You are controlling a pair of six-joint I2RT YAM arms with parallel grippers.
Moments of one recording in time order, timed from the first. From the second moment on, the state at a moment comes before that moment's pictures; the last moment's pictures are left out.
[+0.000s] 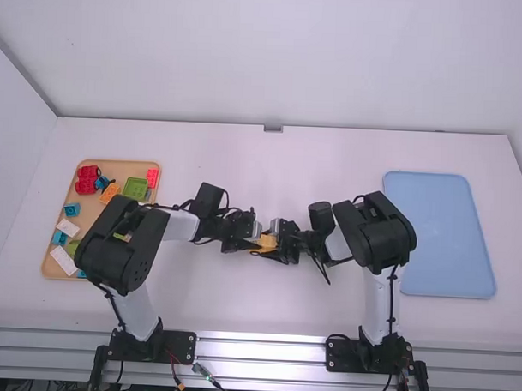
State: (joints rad) left arm -0.28 1.84 0.73 0.05 0.88 1.08; right arm 0.38 2.17 0.63 0.73 -1.03 -0.72
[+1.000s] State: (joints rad) left arm -0.17 1.86 0.73 0.03 1.10 1.03; right arm 0.38 2.17 0.63 0.73 -1.03 -0.71
